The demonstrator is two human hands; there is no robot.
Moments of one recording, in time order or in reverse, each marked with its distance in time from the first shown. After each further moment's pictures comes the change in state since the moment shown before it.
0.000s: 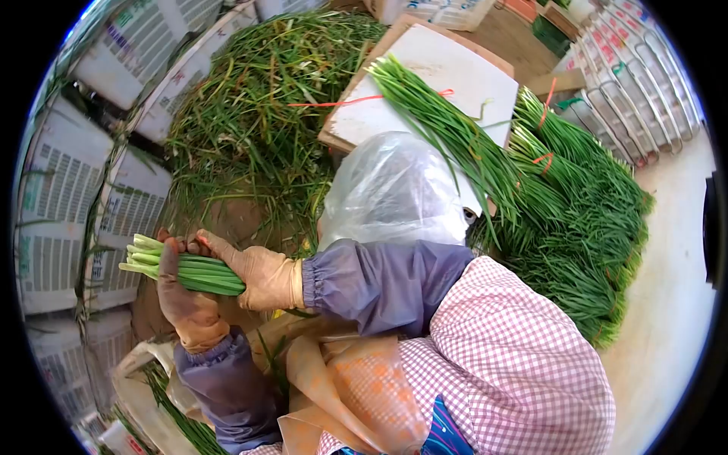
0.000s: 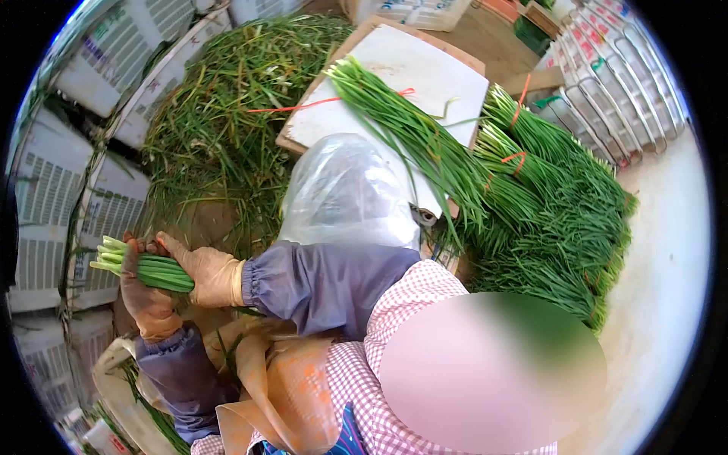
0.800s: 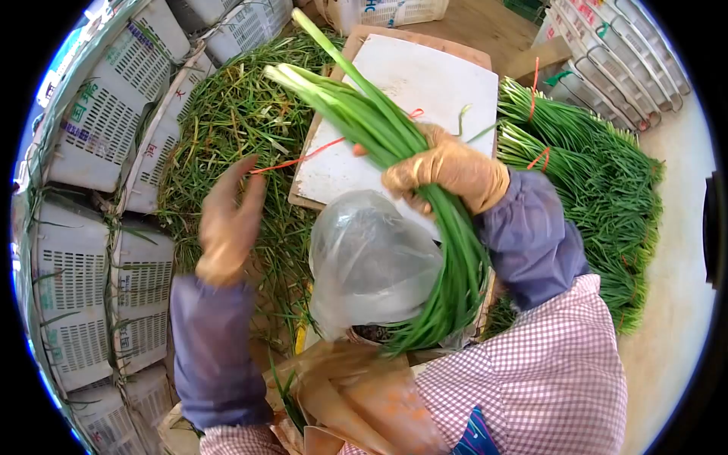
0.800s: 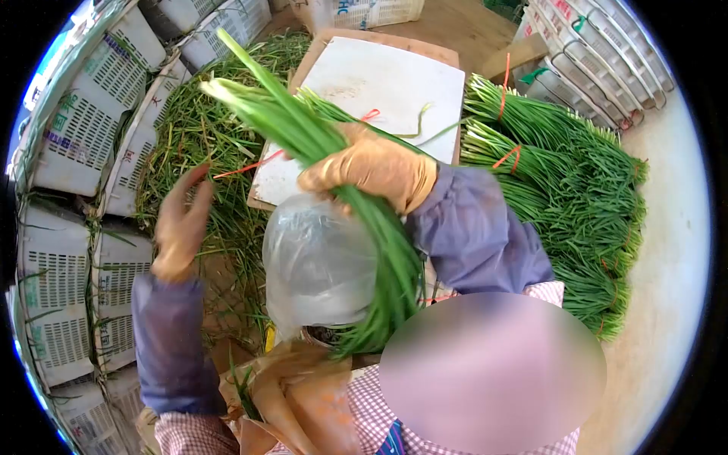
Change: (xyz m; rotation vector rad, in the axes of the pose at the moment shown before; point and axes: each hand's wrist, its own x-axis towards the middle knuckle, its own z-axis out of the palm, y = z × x) left_hand 0.127 -0.118 0.154 1.481 -0.597 0.351; right_hand -0.117 -0.019 -0.296 0.710 0.363 0.523
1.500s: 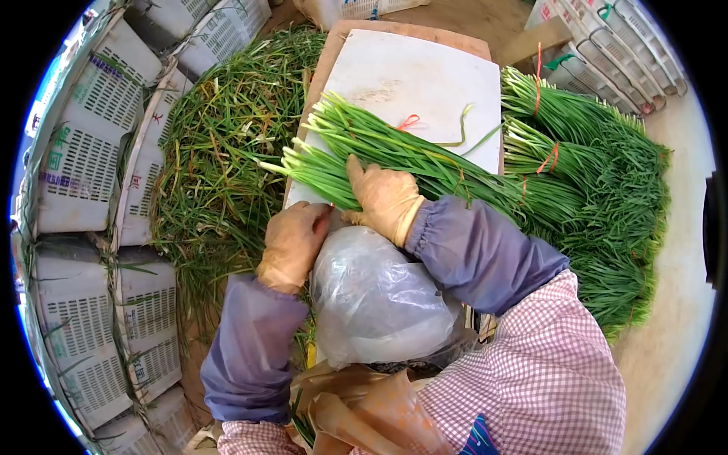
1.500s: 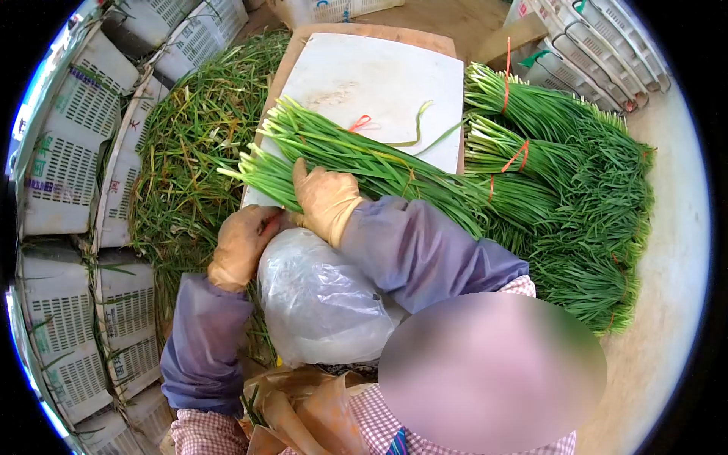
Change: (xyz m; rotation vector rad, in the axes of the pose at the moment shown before) left_hand 0.031 -0.027 0.096 0.342 -0.392 0.192; right_hand 0.093 0.091 -0.023 -1.545 0.429 0.008
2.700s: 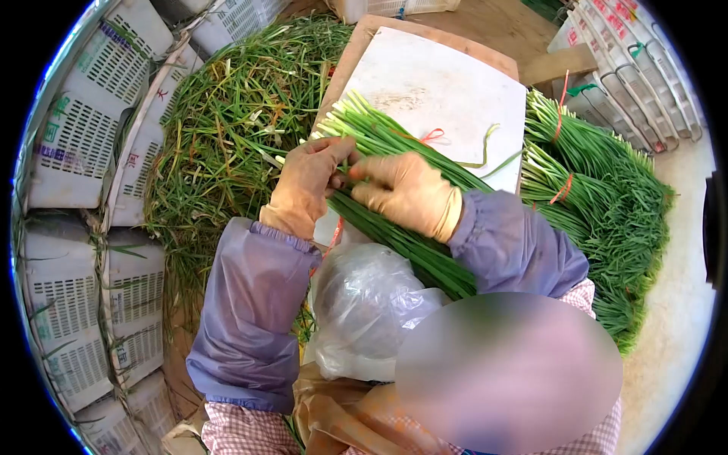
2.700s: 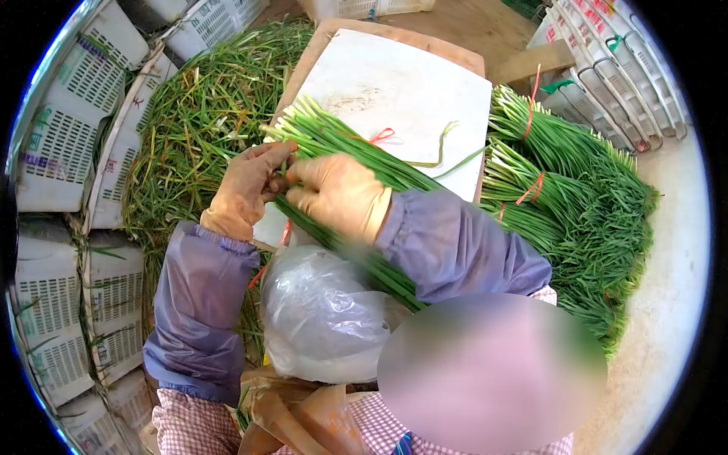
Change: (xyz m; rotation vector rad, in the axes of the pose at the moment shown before) left_hand 0.086 0.010 -0.019 -1.362 -0.030 -0.678; right_hand 0.023 0.019 -0.035 0.698 0.028 -0.207
